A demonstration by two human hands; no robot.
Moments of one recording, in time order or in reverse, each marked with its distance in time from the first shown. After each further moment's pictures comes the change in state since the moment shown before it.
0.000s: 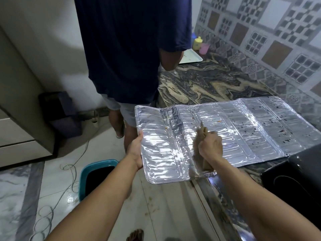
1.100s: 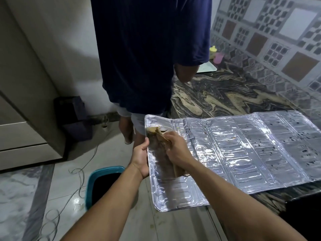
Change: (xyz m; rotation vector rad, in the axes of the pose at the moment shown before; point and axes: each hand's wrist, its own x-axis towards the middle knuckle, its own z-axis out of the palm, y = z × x) left_hand 0.020 0.027 -0.017 -0.161 -0.101 -0.025; right_hand -0.016 -0.121 0.048 0.319 -0.297 -0.616
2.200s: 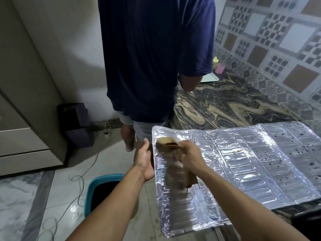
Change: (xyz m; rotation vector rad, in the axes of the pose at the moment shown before) left_hand 0.022 0.014 -0.003 0.080 0.014 0.016; right_hand -0.003 0.002 -0.031 0.022 -0.012 0.198
